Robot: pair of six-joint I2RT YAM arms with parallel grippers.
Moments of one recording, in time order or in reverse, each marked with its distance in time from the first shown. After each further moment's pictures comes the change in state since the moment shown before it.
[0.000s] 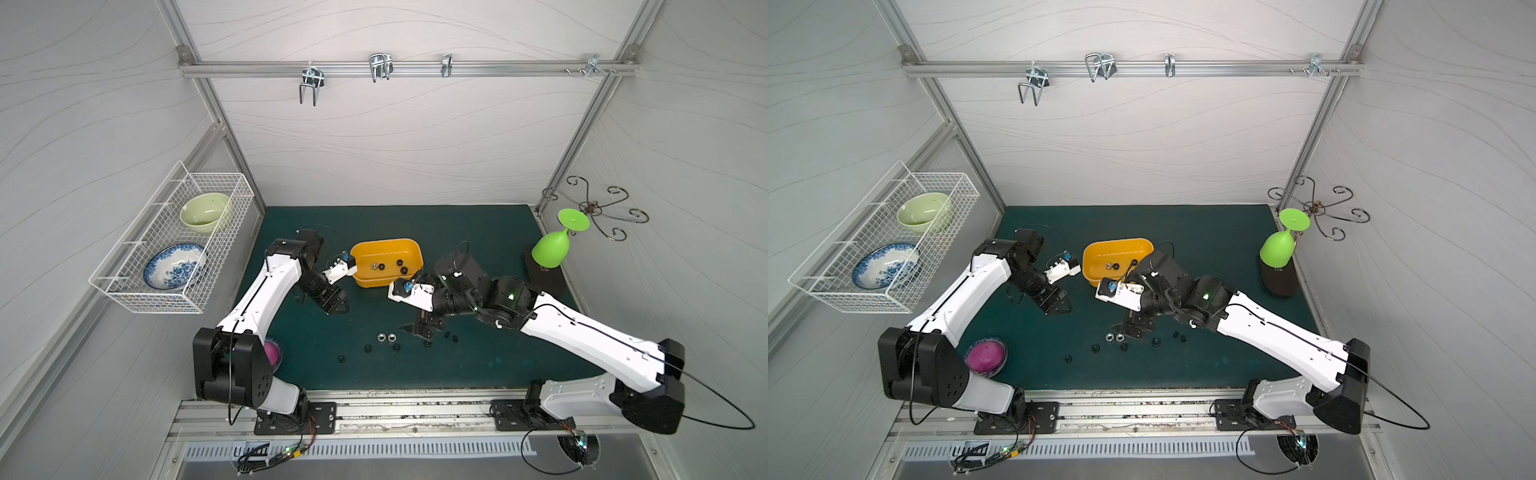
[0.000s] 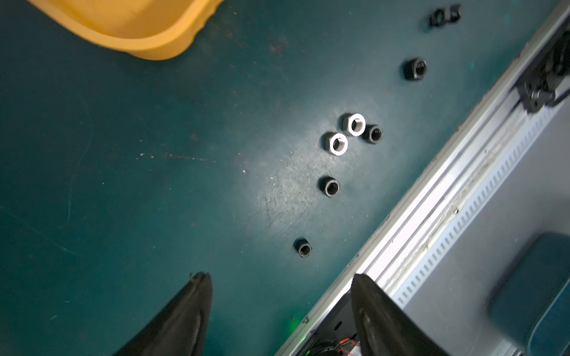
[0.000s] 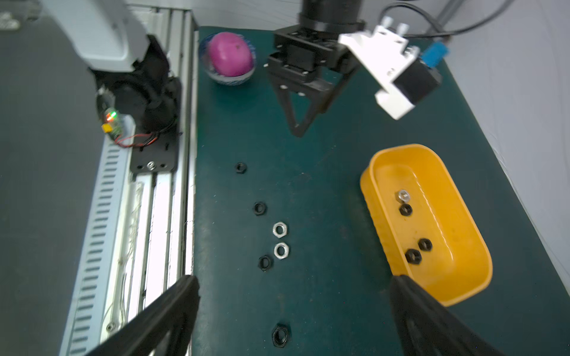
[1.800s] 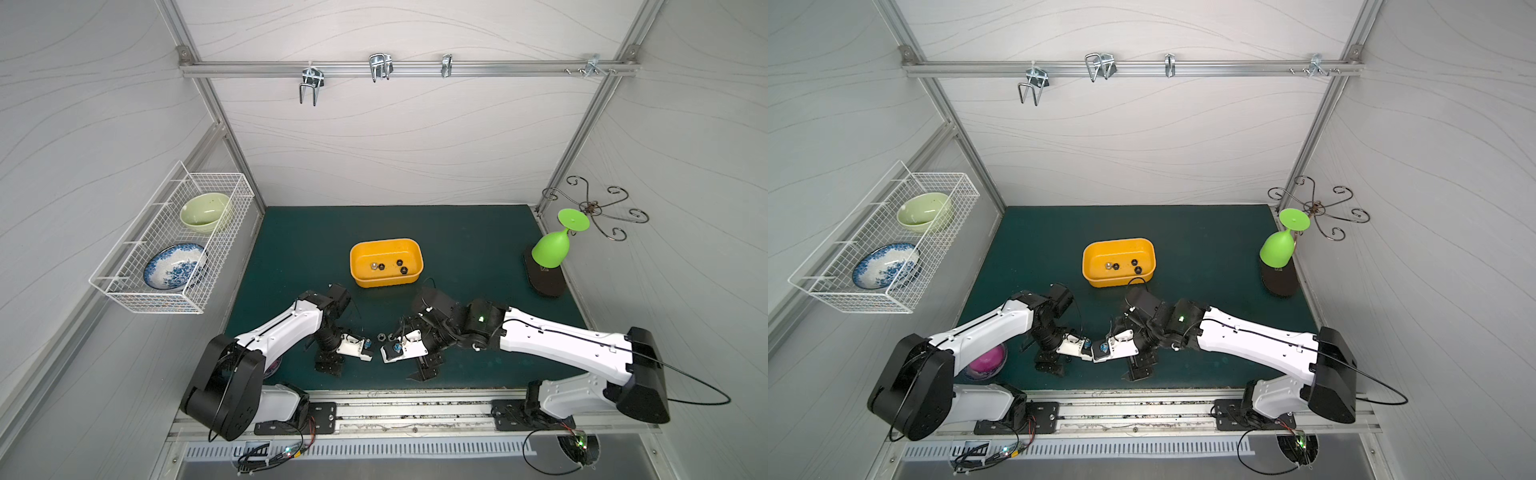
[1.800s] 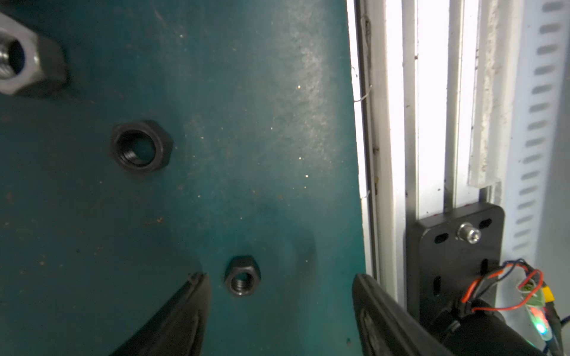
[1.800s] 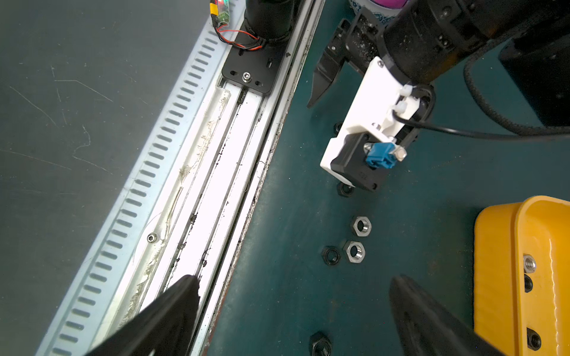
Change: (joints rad) left arm -0.275 -0.122 -0.551 0.261 -0.129 0.692; right arm 0.109 0.066 -0.165 0.000 -0.090 -0.248
